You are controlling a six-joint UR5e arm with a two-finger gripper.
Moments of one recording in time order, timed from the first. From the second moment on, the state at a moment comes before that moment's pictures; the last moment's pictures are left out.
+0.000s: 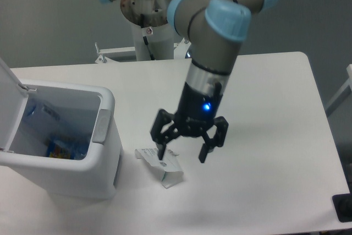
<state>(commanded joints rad) 2.48 -1.97 -1.59 -0.87 1.24 0.22</state>
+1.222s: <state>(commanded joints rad) 2.30 -2.12 -1.58 -1.02 1.51 0.18</state>
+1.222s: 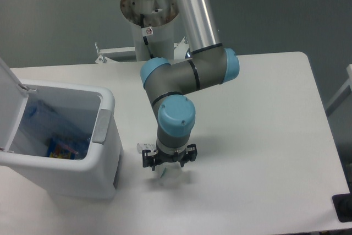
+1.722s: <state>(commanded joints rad) 2.30 -2.12 -1.58 -1.02 1.54 0.18</state>
